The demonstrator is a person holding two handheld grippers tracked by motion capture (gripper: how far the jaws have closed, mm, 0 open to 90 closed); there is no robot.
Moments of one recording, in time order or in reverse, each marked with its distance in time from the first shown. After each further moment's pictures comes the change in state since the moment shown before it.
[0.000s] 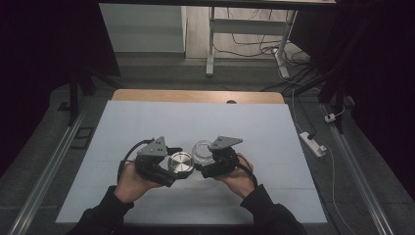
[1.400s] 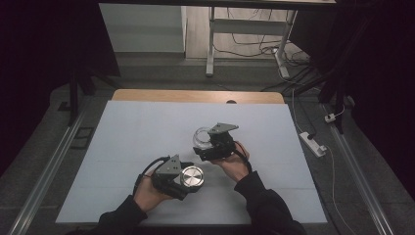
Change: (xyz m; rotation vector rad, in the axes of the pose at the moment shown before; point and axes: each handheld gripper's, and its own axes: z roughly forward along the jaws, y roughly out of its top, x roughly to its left) left arm -0.008 -0.045 0.066 0.019 -0.010 0.051; right arm -0.038 0.014 0.034 0.009 -0.089 0.044
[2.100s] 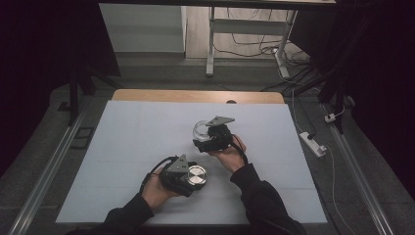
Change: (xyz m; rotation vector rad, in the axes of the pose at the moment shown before) left arm 0.012 -0.010 0.031 0.063 0.028 -0.020; right arm -0.019 0.009 0.025 0.010 -0.047 0.018
